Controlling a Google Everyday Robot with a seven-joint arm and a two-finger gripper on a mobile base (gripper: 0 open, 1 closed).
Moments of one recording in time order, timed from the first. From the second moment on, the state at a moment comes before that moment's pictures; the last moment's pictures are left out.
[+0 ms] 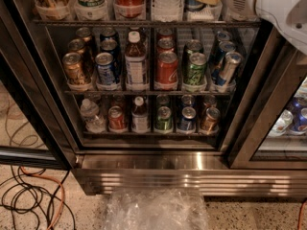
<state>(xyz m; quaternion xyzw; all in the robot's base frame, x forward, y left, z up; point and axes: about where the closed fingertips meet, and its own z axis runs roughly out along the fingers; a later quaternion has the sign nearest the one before) 0.600 -0.106 1.137 -0.32 0.61 0.03 0.72</state>
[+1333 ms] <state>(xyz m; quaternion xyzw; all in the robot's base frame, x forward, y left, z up) 0.541 -0.114 1.077 -0.35 0.67 0.13 0.64</state>
